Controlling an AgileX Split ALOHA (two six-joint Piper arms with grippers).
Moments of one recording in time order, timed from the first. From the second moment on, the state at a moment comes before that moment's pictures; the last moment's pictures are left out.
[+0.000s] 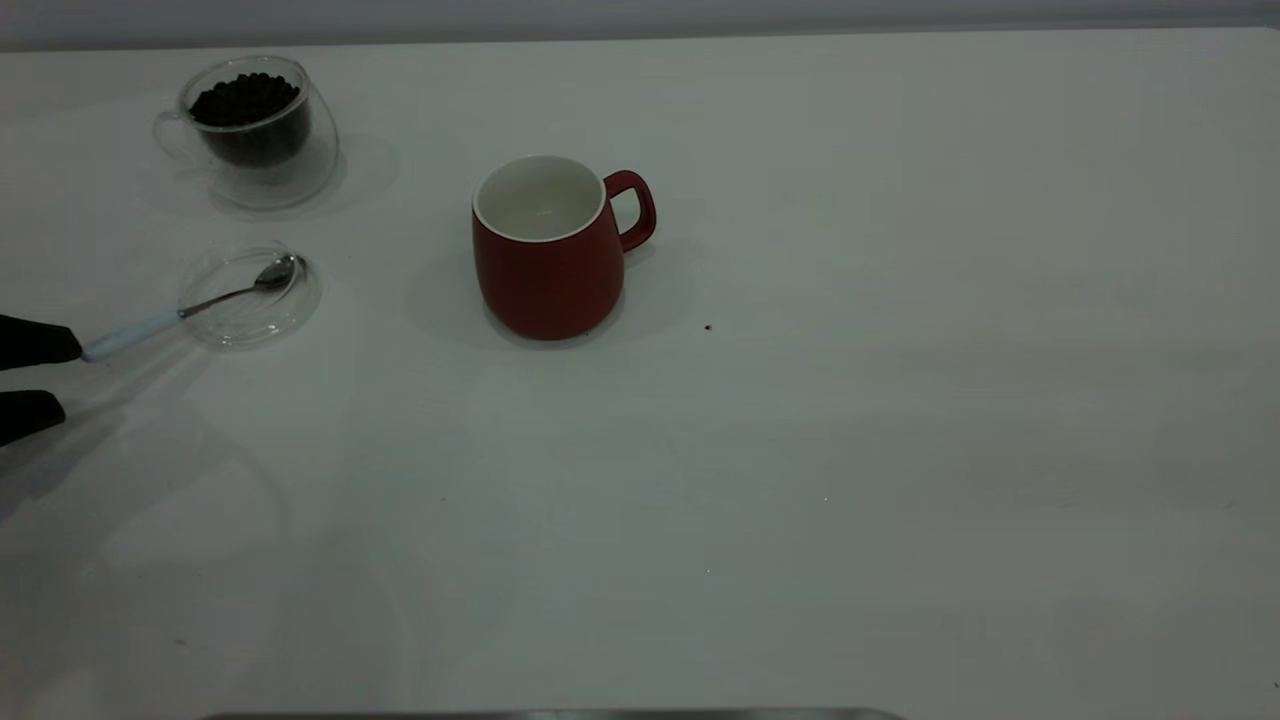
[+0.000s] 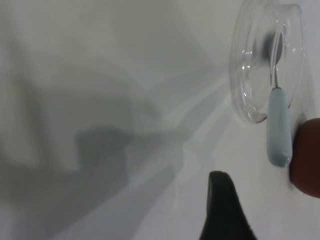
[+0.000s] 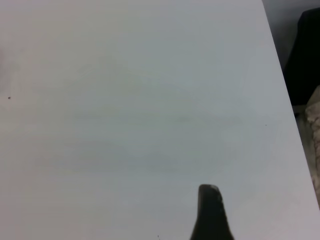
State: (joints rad) left arm 0.66 2.41 -0.69 -1.79 0.83 1.79; right arm 0.02 -0.02 -0.47 -0.04 1.13 0.00
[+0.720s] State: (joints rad) left arm 0.64 2.41 -0.71 -1.79 0.85 1.83; right arm 0.02 -0.02 -0.47 -0.04 1.13 0.00
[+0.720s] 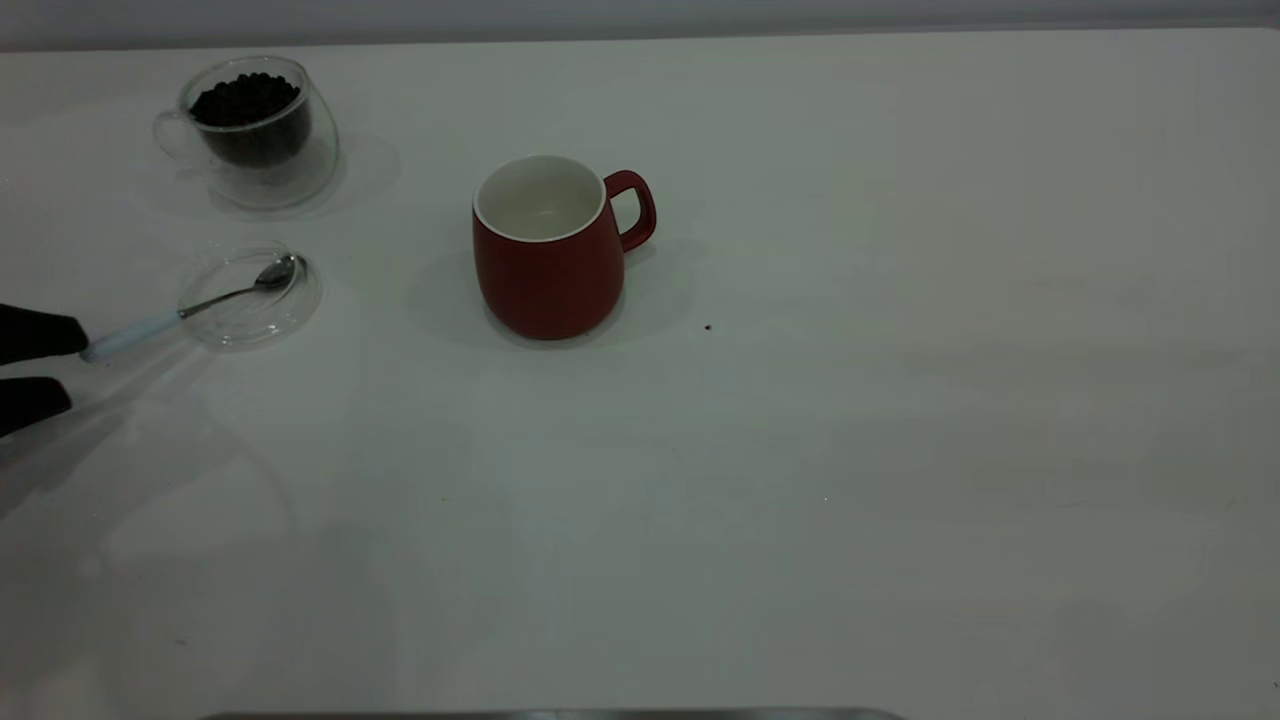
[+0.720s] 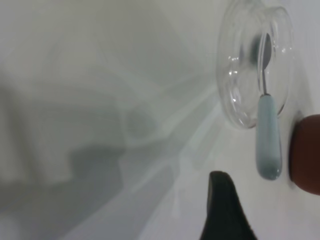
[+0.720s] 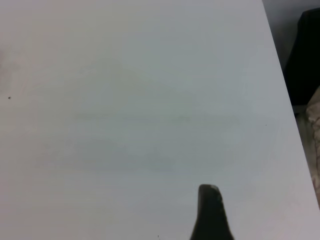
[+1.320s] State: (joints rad) left arm 0.60 2.47 -0.74 -1.79 0.85 1.83; right arm 0.02 -0.02 -0.47 -0.04 1.13 0.00
